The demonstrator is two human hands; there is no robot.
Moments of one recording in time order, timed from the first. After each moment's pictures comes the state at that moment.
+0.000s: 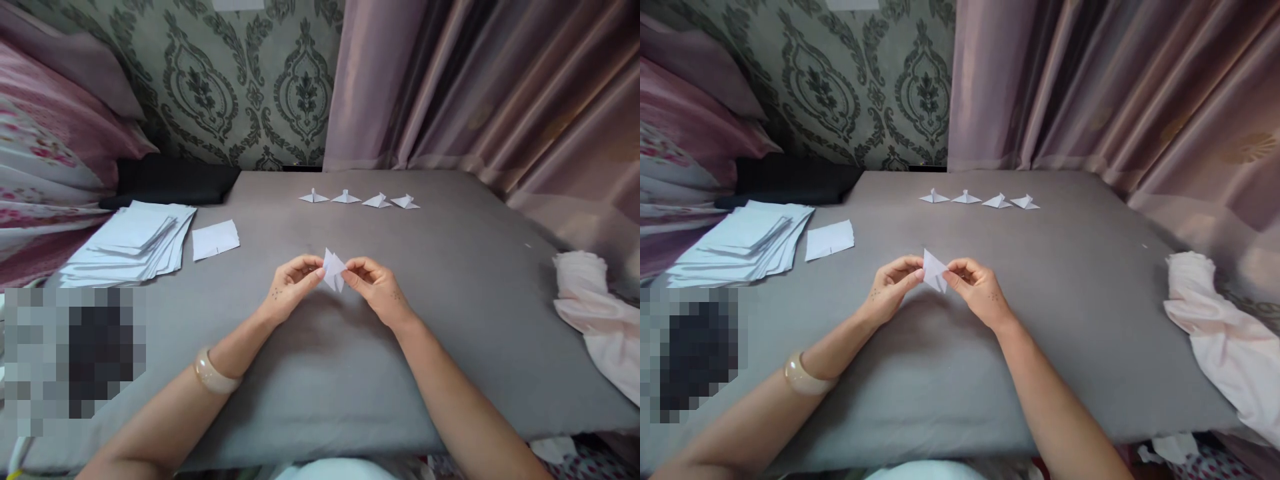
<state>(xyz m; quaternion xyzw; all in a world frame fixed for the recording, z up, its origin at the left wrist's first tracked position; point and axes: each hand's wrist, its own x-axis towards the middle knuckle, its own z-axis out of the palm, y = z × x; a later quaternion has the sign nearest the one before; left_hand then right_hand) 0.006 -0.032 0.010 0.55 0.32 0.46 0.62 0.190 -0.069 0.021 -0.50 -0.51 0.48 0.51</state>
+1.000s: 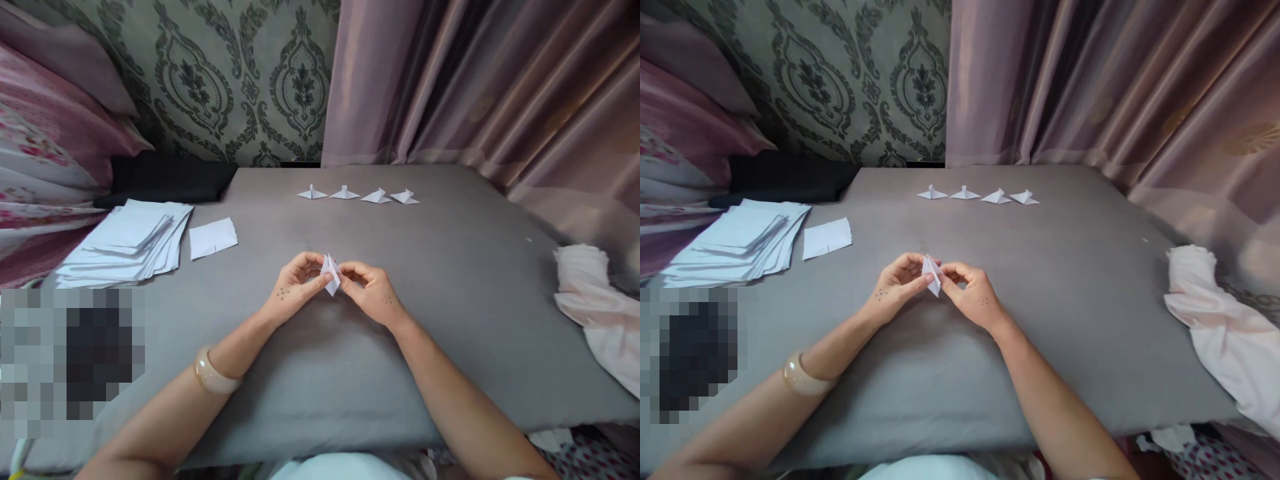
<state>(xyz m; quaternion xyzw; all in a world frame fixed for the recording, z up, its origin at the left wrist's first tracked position) 0.012 -0.036 0.017 0.56 0.30 0.44 0.64 0.181 -0.074 0.022 -0.49 -0.59 0.43 0.47</state>
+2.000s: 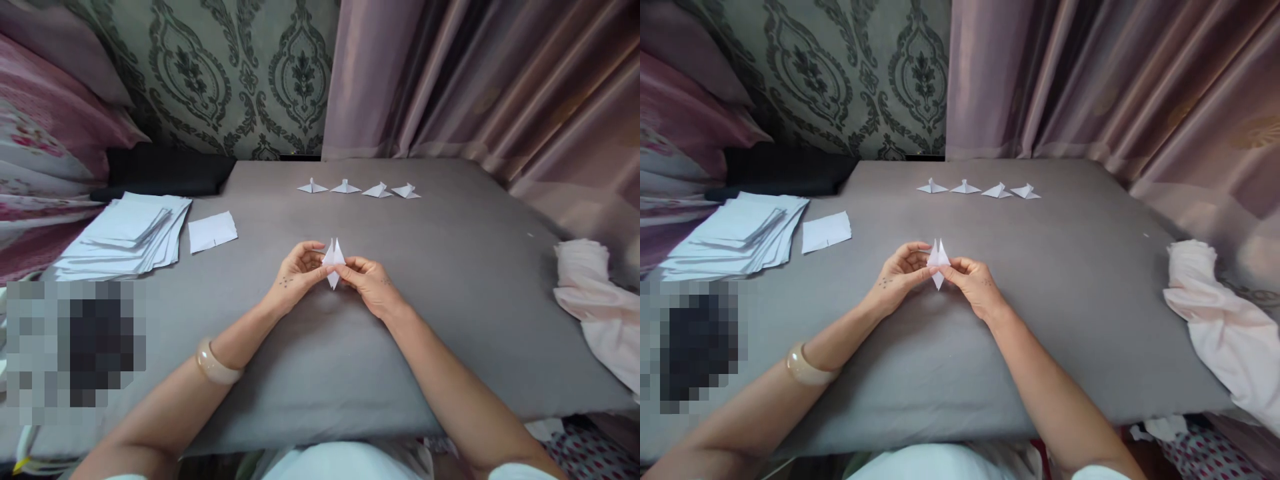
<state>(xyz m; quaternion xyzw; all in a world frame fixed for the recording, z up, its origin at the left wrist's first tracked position) 0.017 -0.031 0.009 0.48 0.33 0.45 0.68 0.177 -0.067 0.010 -0.51 -0.36 0.60 0.49</state>
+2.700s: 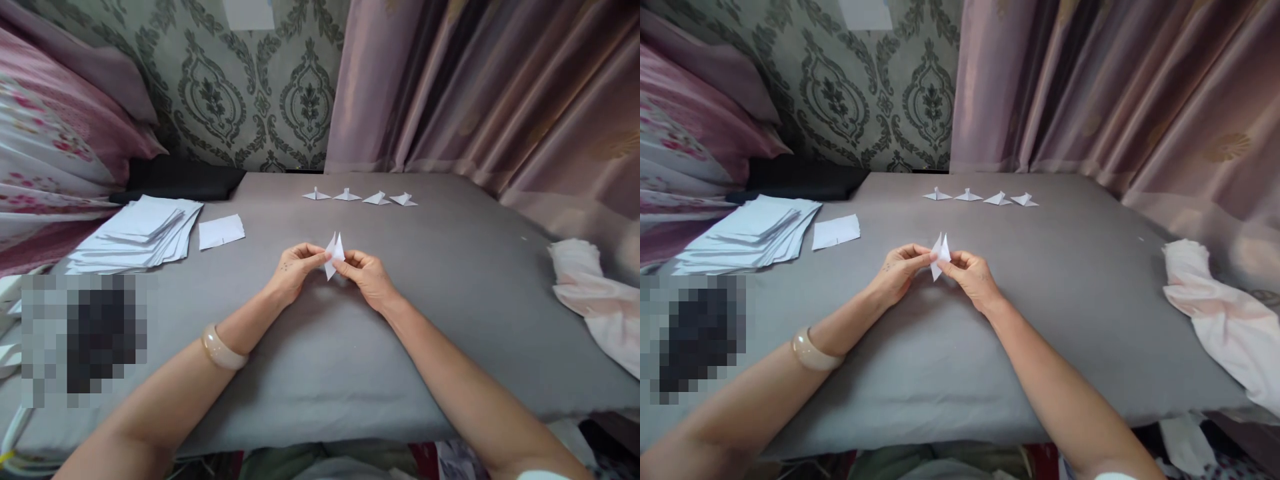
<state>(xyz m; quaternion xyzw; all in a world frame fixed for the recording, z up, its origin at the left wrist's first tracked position) 0.010 -0.028 0.006 0.44 0.37 0.46 0.68 0.166 -0.067 0.005 -0.49 -0.41 0.56 0.53</state>
